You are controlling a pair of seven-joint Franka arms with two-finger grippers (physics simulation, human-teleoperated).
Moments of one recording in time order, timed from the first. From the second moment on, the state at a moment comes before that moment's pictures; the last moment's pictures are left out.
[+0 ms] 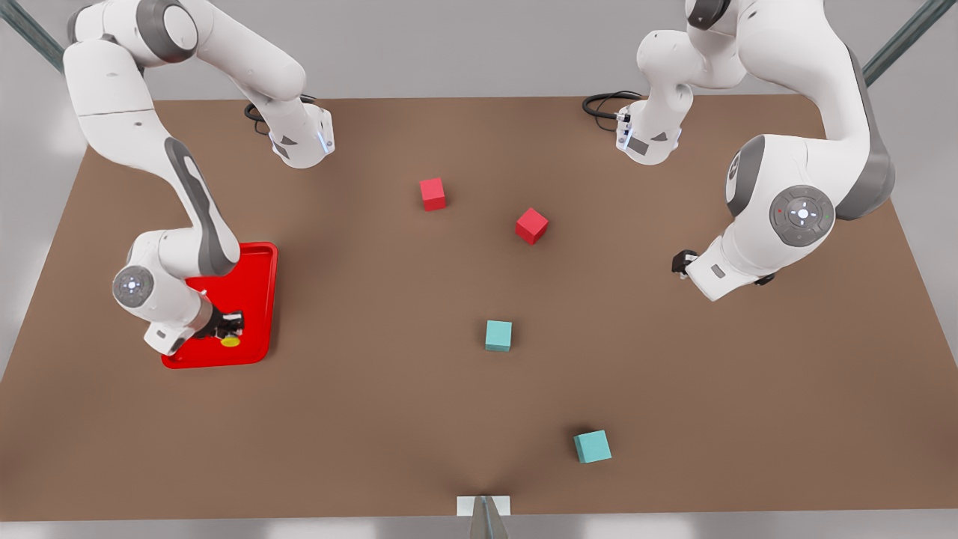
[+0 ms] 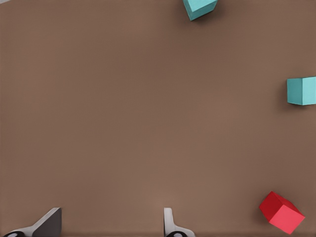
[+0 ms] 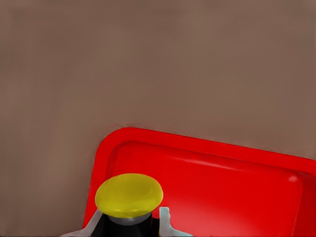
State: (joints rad) left arm -0.27 0.28 0.06 -1.38 0.09 1.49 0.01; right arm -0.58 0.45 0.55 -1.93 -0.29 2.28 -0.13
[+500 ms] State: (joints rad) left arm -0.27 0.28 0.06 -1.38 0.09 1.49 0.01; right arm 0.08 0.55 0.60 -1.62 -0.21 2.01 0.25
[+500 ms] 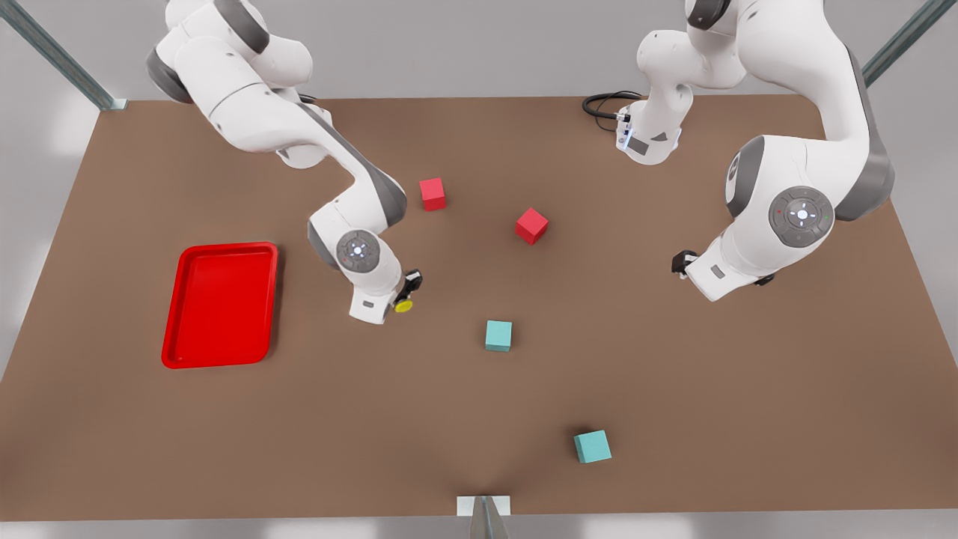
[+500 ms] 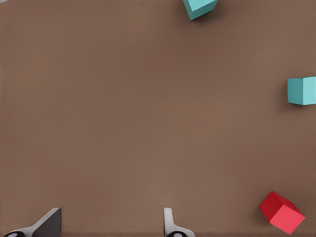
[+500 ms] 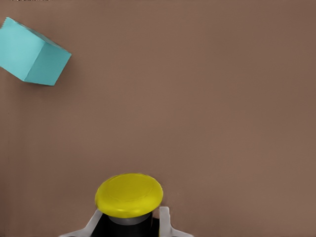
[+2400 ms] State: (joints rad) left arm -0.70 0.59 0.06 -1.65 -0.14 2.12 -0.41; right arm 0.33 0.36 0.08 -1.23 0.11 1.39 0.41
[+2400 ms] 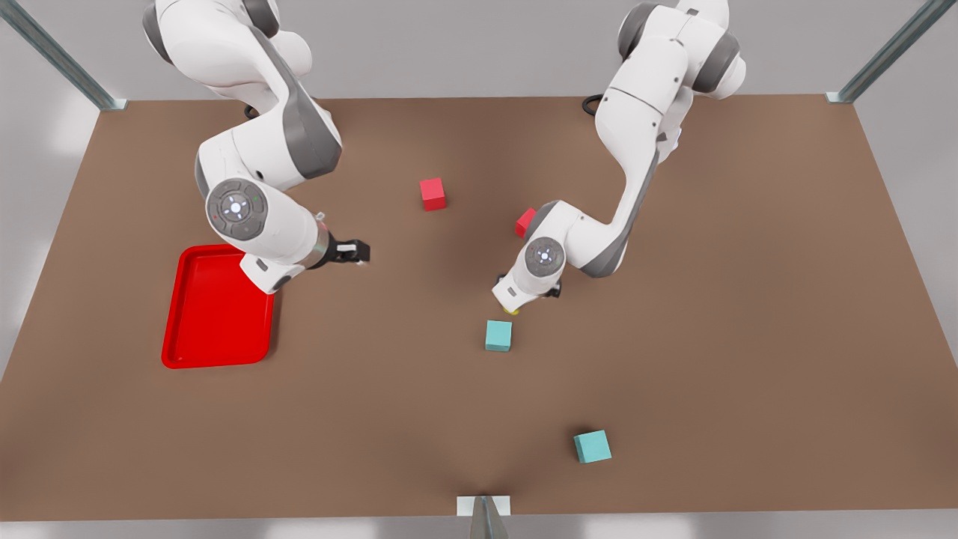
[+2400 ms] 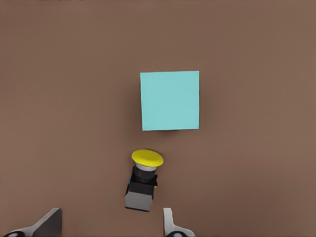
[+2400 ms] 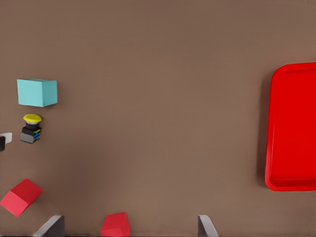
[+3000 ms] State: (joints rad) left arm -0.74 0.71 0.06 -1.71 -0.10 2.38 -0.22; right arm 0.26 0.35 0.08 -1.16 -0.11 1.44 0.25
